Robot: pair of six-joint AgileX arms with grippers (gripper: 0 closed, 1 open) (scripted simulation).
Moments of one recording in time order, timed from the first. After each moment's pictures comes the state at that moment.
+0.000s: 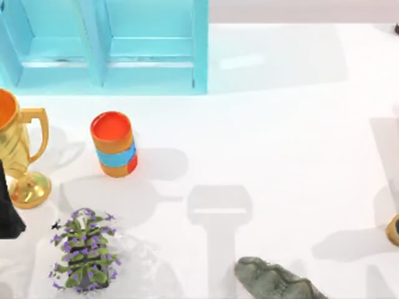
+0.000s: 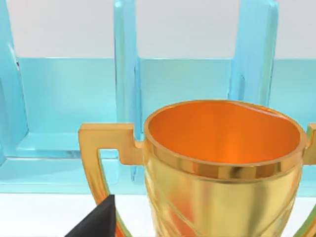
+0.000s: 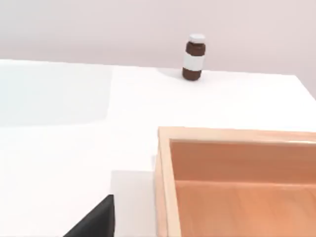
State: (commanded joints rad) left arm 0.00 0.00 0.00 0.00 0.00 0.00; right arm -0.09 0.23 0.22 -0.20 0.00 -0.09
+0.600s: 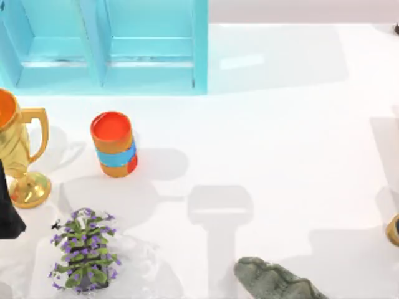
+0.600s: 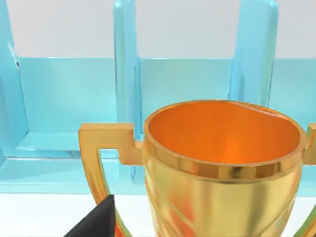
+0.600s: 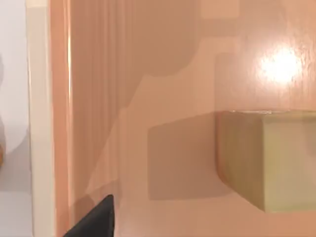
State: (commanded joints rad) left arm 0.00 0.00 0.00 0.00 0.00 0.00; right arm -0.37 1.23 0.95 -0.92 0.00 -0.36
